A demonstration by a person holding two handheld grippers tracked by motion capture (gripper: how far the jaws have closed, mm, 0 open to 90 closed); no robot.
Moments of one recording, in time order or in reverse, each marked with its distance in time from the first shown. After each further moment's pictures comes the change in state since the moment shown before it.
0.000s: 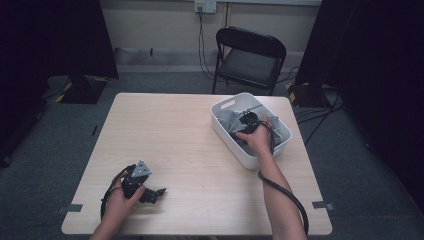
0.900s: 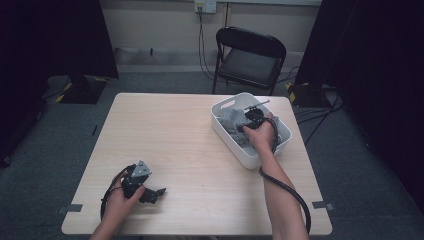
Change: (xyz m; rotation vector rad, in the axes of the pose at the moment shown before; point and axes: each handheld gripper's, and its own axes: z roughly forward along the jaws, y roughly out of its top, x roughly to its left) left arm 0.000 0.000 0.000 0.001 -0.002 0.003; right arm -0.010 0.006 -0.022 -0.025 0.014 0.136
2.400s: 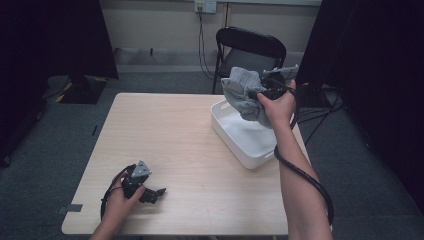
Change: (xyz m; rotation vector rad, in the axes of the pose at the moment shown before) left arm 0.000 0.000 0.000 -0.002 0.000 0.000; right arm 0.008 0.068 -0.133 -0.255 -0.011 0.001
